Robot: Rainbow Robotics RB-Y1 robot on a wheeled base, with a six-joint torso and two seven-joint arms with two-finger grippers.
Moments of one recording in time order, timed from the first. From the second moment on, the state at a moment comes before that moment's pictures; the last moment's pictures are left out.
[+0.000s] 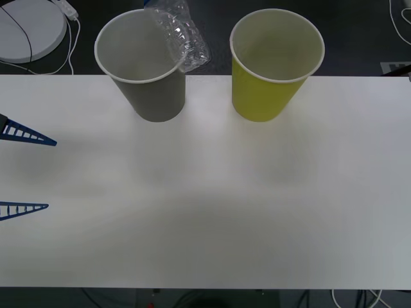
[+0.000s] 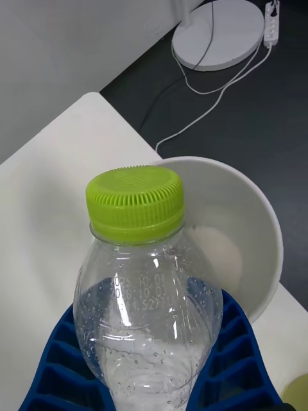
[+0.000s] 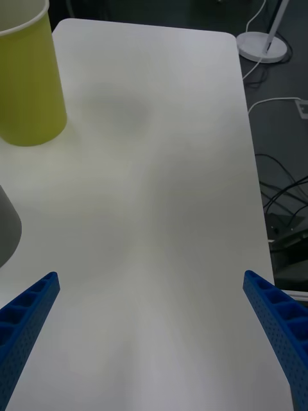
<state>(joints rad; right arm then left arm) -1.54 -0.54 0.64 -1.13 1.76 -1.17 -1.47 0.07 1.10 0.36 -1.81 -1.11 -1.49 0.09</state>
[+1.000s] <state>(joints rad) -1.76 -0.30 0.64 -0.75 1.91 -1.19 -1.47 0.07 1.10 0.36 -1.81 -1.11 -1.49 0.09</state>
